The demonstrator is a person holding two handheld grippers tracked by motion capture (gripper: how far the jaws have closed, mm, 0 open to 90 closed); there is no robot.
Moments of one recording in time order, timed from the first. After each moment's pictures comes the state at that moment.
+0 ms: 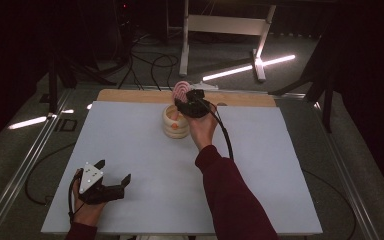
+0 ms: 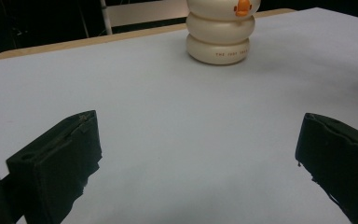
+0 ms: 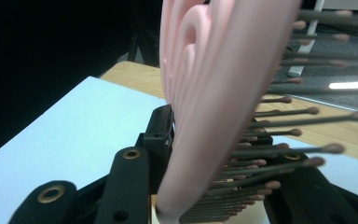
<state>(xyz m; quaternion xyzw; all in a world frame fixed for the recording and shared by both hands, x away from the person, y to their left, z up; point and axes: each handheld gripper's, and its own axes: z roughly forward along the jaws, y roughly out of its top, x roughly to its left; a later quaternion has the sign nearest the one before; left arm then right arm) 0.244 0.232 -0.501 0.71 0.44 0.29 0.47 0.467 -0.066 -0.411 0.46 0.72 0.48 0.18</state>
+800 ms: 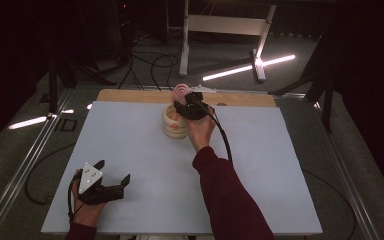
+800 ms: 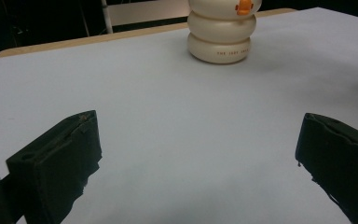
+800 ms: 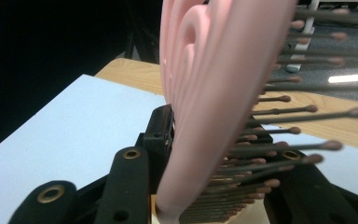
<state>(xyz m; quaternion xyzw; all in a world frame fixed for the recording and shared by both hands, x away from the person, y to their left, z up) 0.243 0.233 -0.502 0.71 0.44 0.29 0.47 0.471 -0.062 -0.426 0.48 0.72 0.47 0.18</state>
